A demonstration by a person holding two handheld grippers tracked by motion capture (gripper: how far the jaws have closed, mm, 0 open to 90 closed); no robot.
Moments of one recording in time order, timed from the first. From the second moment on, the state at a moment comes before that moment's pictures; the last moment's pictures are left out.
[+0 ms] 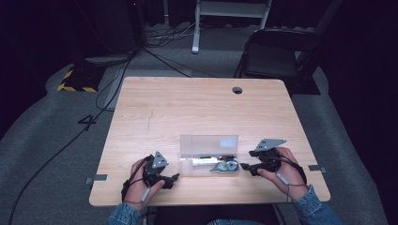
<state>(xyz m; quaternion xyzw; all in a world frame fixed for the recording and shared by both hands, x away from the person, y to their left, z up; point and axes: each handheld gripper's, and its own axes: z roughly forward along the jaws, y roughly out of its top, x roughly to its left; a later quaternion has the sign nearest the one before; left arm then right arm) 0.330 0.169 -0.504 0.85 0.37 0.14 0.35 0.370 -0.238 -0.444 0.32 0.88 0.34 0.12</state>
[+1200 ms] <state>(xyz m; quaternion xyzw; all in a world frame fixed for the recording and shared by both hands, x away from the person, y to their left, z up) 0.340 0.218 -0.505 0.81 0.46 0.17 0.33 0.405 -0.344 -0.501 0.44 0.81 0.34 0.19</state>
